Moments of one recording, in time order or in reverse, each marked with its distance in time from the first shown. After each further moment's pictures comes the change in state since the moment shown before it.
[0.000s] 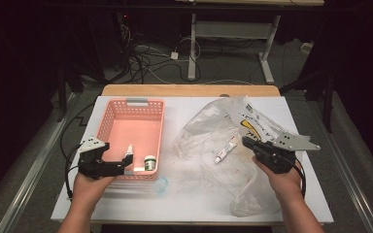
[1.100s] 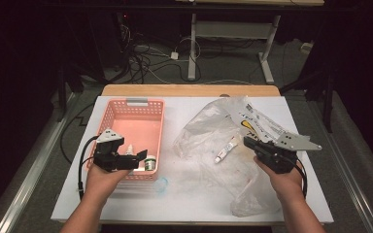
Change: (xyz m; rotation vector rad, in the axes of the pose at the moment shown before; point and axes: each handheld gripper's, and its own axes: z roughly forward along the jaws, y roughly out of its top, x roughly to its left) left arm -0.028 0.029 0.025 0.048 -0.043 0.032; right arm -0.002 -0.001 -0.002 0.002 -0.003 0.013
